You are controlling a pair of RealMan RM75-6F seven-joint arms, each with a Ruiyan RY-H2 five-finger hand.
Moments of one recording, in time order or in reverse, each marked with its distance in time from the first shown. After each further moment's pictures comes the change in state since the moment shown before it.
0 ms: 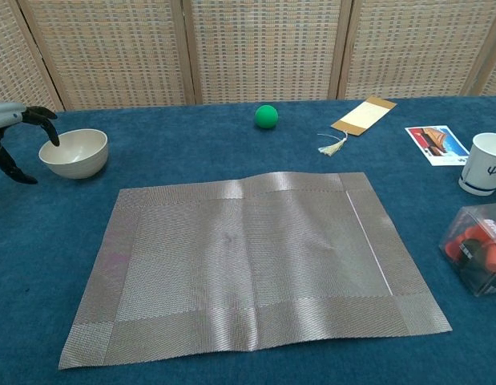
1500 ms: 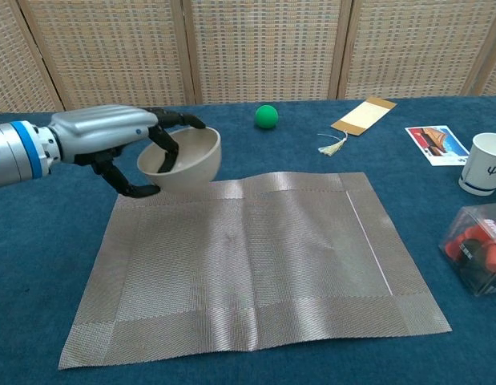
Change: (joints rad) left arm -0.139 0.048 0.136 -0.428 0.380 0.204 0.051; right arm -0.048 -0.003 0.080 0.026 -0.089 0.012 0.058
